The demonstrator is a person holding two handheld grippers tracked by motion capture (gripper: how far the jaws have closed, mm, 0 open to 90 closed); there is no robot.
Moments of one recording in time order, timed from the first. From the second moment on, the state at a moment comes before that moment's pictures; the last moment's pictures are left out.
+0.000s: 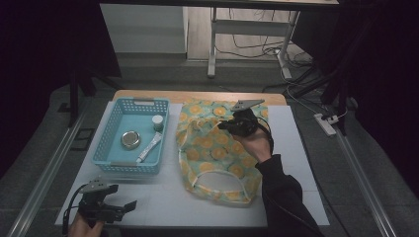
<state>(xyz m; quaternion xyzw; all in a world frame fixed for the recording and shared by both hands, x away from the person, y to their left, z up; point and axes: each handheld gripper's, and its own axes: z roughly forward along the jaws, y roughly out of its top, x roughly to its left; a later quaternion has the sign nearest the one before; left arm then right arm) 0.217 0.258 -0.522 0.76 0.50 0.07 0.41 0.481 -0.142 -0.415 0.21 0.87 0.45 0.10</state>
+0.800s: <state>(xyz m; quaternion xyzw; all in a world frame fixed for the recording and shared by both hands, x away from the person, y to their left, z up) 0.216 0.263 -0.508 0.74 0.49 0.10 0.44 0.482 -0.145 -0.415 0.21 0.86 0.45 0.10</state>
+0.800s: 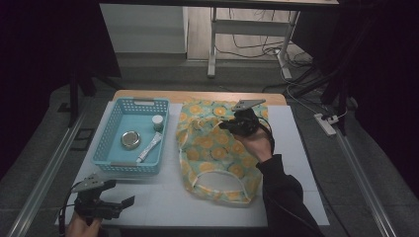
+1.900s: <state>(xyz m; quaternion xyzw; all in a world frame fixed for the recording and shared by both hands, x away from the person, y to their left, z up) 0.270 0.270 -0.476 0.75 0.49 0.11 0.43 0.483 -0.147 -0.414 0.21 0.86 0.45 0.10</state>
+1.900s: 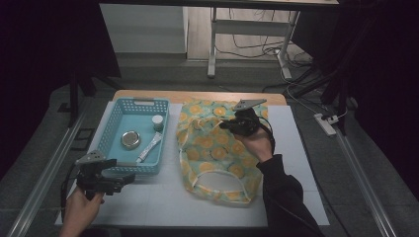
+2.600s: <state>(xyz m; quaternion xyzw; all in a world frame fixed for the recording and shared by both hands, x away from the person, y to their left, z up) 0.332 0.277 -0.466 0.75 0.52 0.13 0.39 0.483 -0.147 -0.414 0.21 0.86 0.45 0.10</state>
